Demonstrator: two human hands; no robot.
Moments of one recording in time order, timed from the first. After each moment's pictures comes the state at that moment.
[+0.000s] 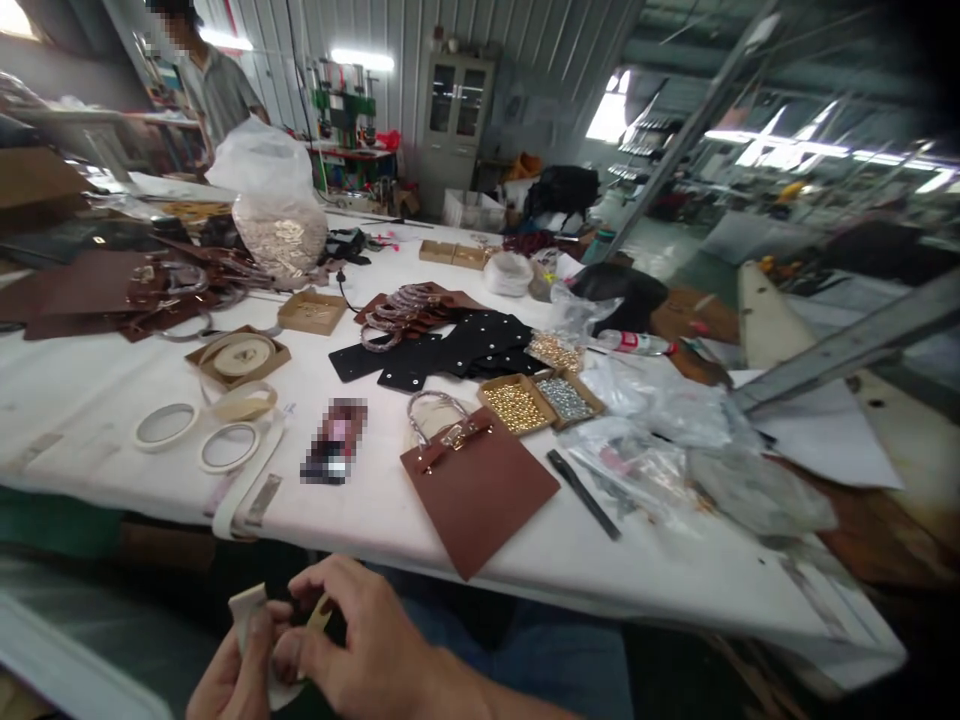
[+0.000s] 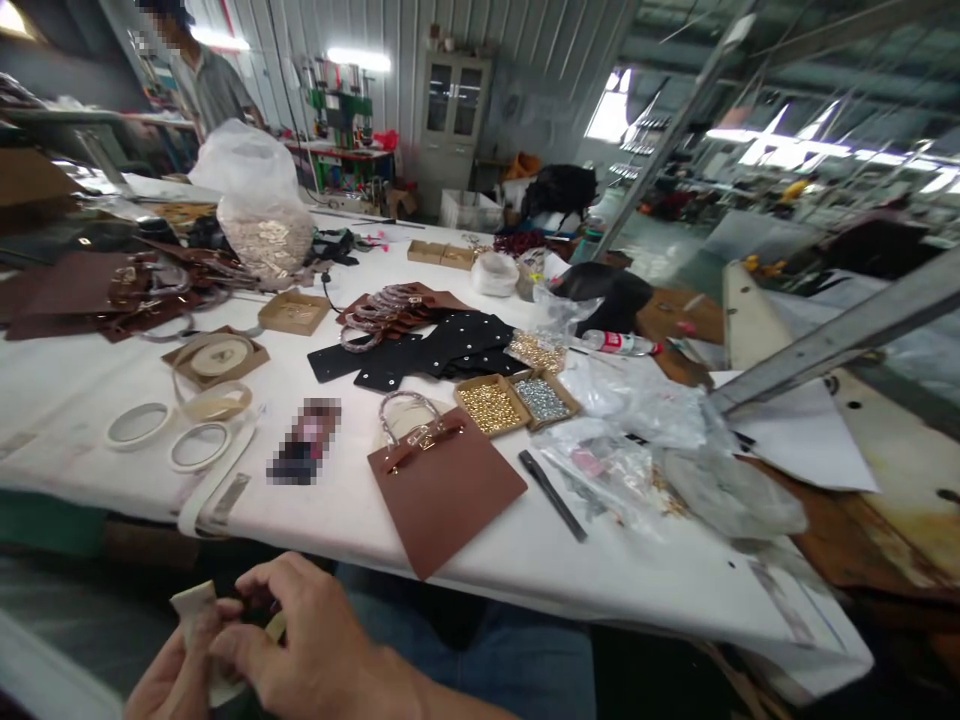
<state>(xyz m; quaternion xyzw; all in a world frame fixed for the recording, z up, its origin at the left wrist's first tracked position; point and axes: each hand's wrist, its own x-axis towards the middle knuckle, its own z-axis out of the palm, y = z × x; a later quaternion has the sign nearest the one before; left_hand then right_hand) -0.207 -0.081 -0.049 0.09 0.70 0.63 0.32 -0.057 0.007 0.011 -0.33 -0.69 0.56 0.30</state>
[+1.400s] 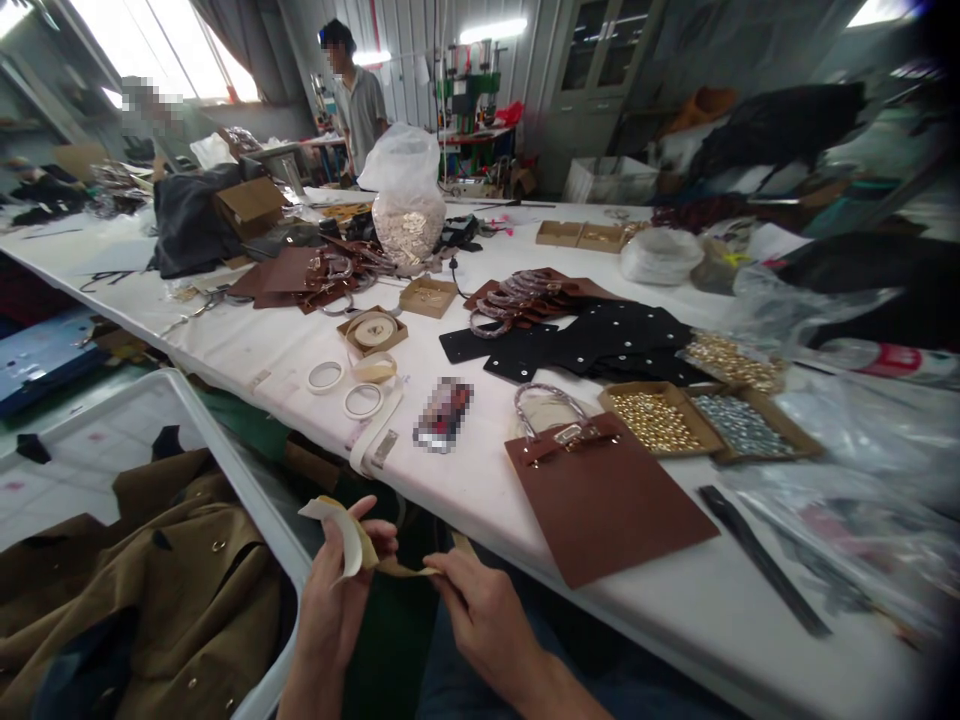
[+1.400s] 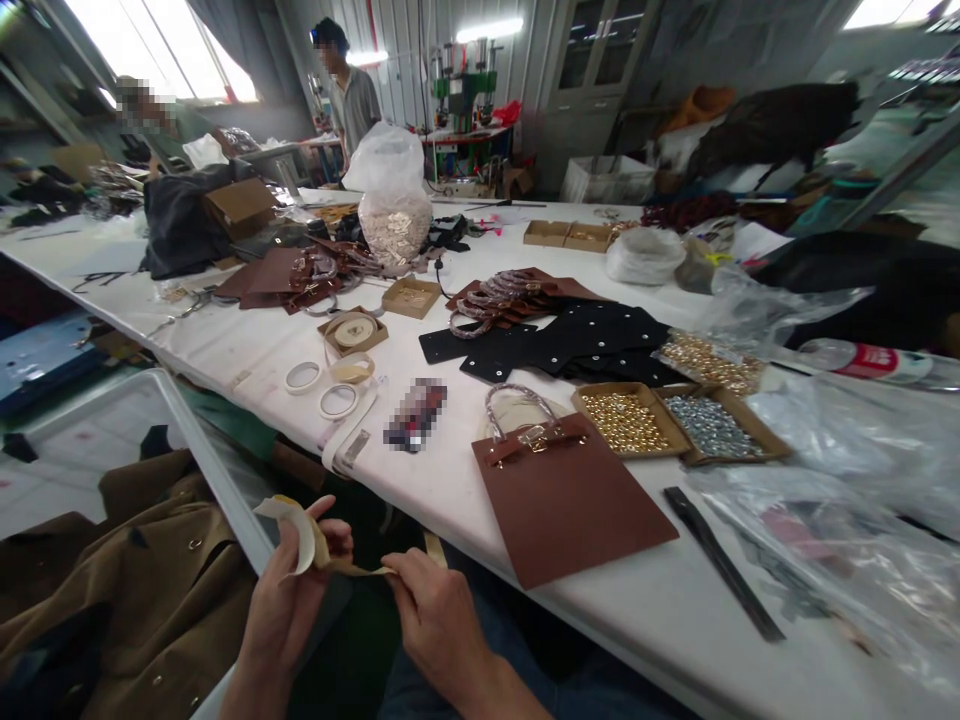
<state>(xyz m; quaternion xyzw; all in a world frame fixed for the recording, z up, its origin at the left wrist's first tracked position) -0.248 -0.094 -0.022 0.10 0.49 0.73 0.47 -0.034 -0.010 -0.048 -0.28 -0.80 0.45 0.27</state>
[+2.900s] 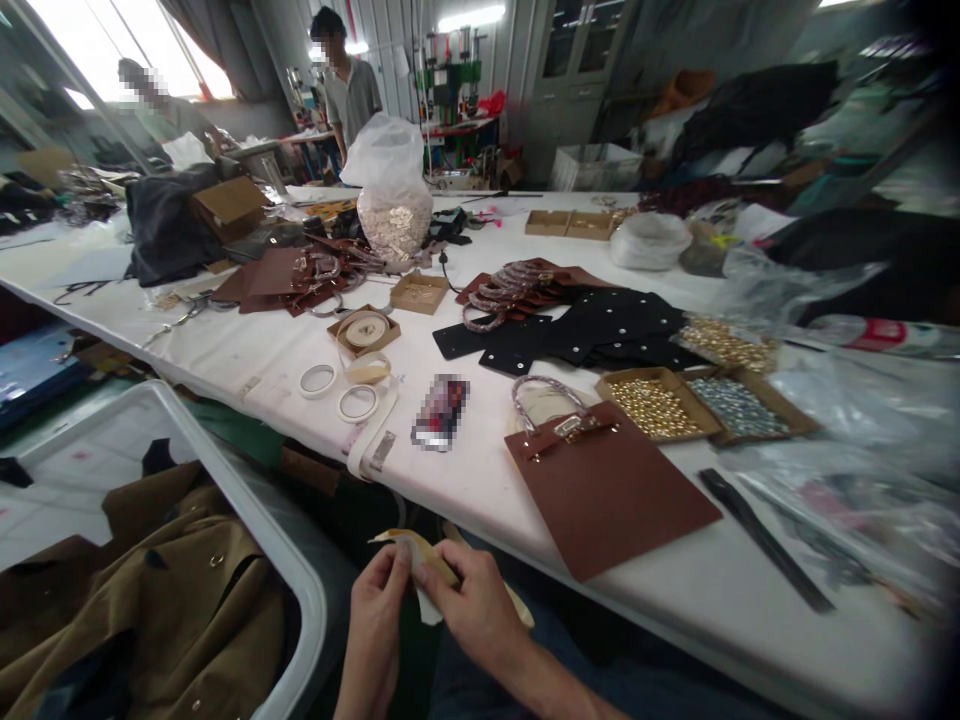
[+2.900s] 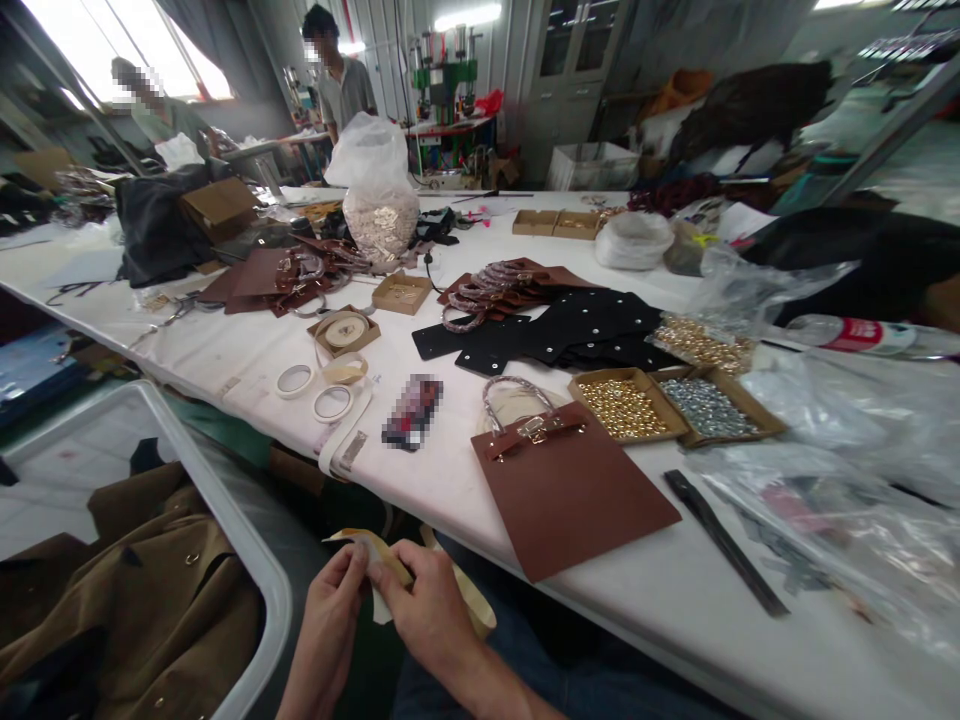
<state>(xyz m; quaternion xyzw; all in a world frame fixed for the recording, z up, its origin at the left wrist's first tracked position) -0.207 -0.094 -0.065 0.10 0.61 0.63 0.46 -0.067 -0.010 -0.038 -0.39 -0.65 0.61 0.23</state>
